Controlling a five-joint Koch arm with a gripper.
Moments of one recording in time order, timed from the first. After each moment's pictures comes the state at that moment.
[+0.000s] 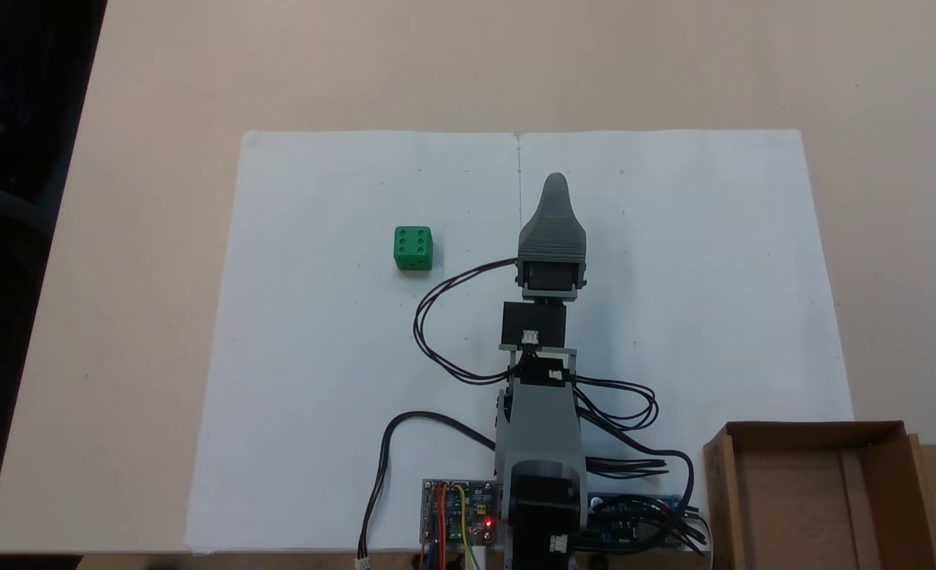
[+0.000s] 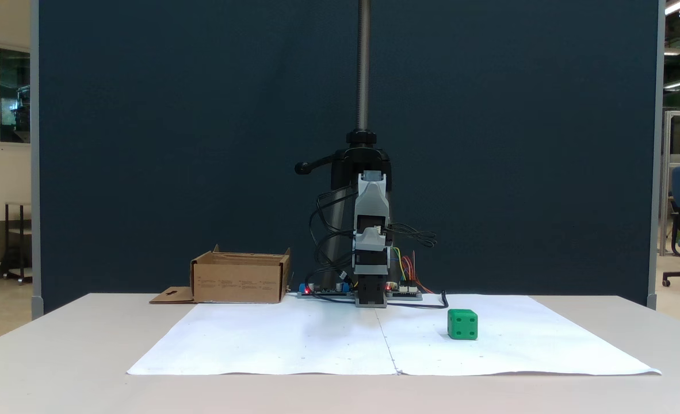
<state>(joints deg) 4.0 128.8 175.6 -90.8 -2.5</state>
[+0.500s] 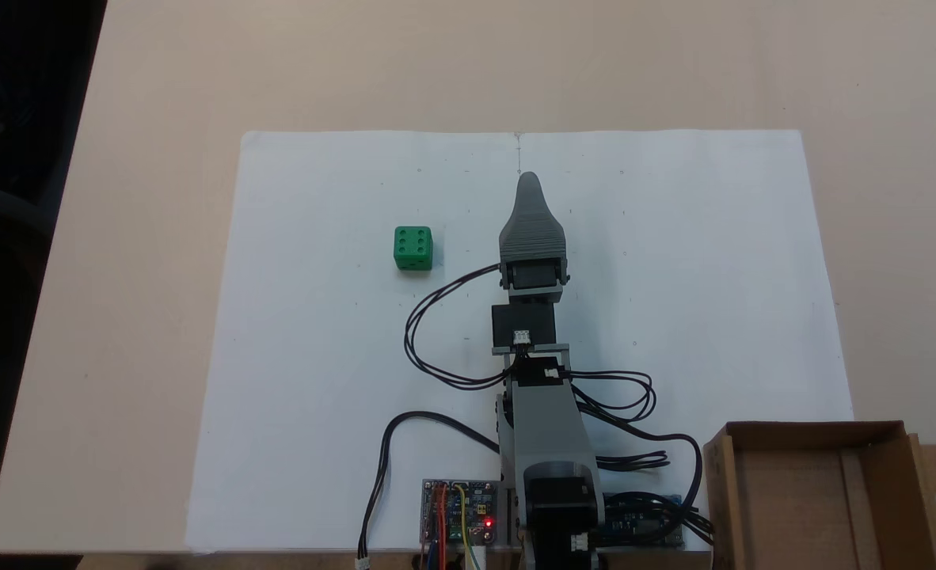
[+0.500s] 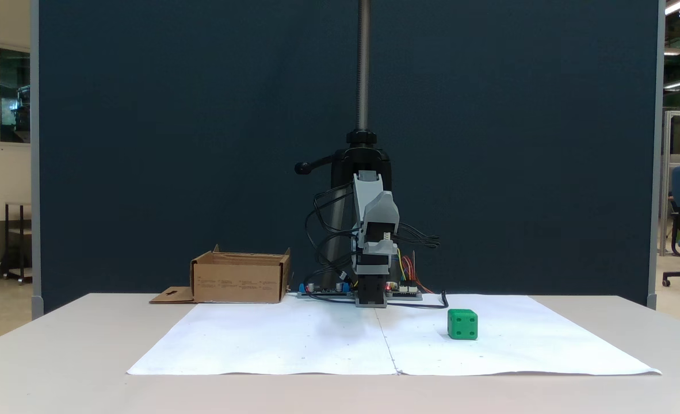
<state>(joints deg) -3.3 128.8 175.6 -84.7 -2.5</state>
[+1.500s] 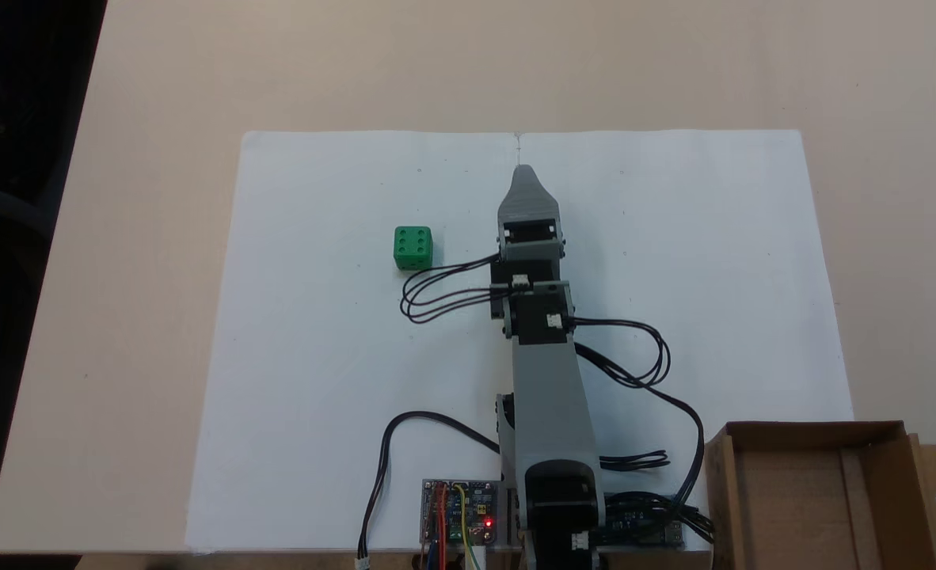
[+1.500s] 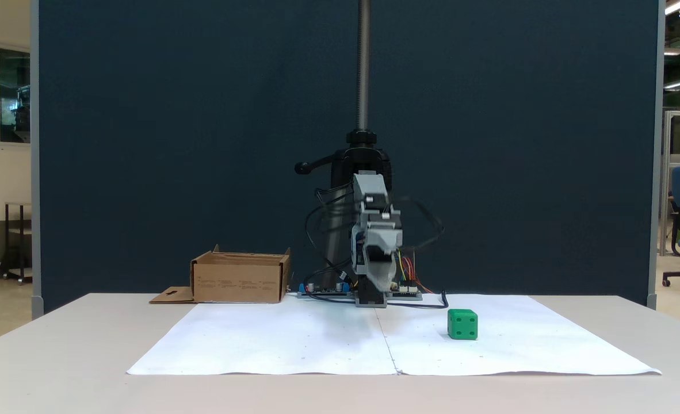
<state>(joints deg) -4.0 128.8 145.8 -10.5 -2.5</state>
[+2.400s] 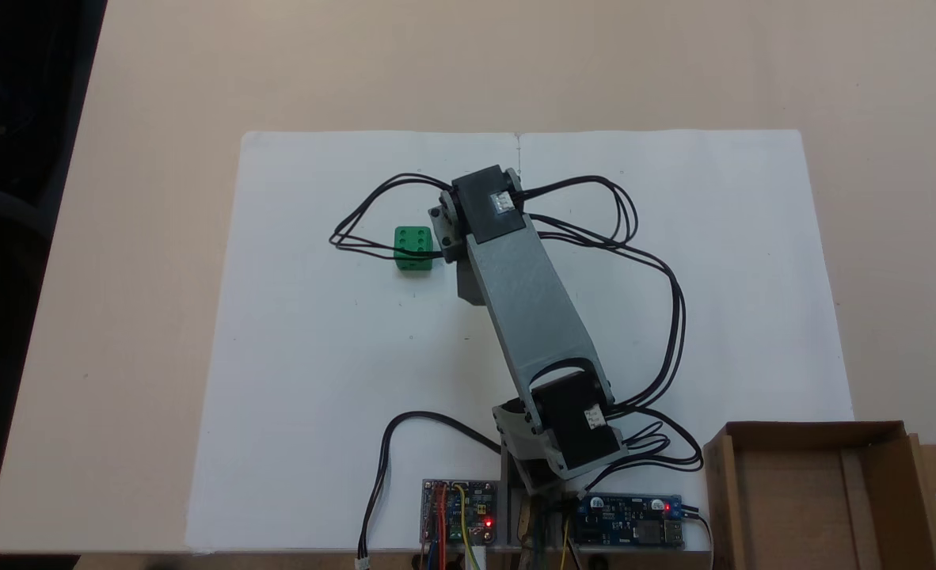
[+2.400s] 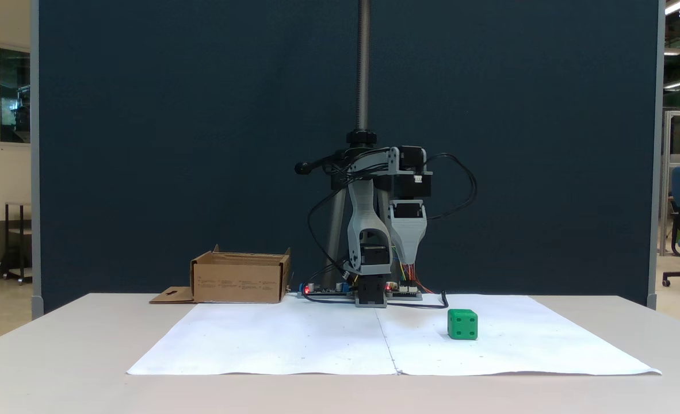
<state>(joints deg) -22.8 104.3 100.5 65.6 22.4</state>
